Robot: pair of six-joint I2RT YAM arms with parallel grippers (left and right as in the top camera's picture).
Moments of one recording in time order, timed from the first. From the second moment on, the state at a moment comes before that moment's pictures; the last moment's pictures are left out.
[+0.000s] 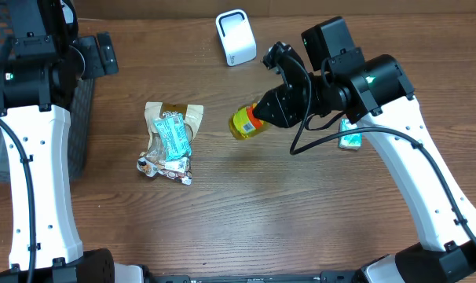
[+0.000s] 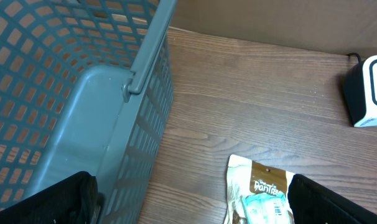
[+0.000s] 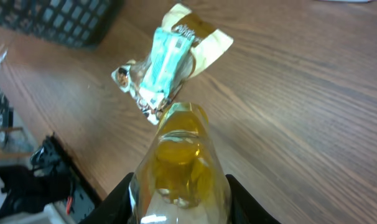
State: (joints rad) left arm 0.10 1.61 1.88 -1.07 -0.16 -0.07; right arm 0.43 1.66 1.81 -1.22 -0.46 -0.03
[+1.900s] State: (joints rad) left arm 0.10 1.61 1.88 -1.07 -0.16 -0.07; right arm 0.53 2.33 1.95 0.07 0.45 -0.96
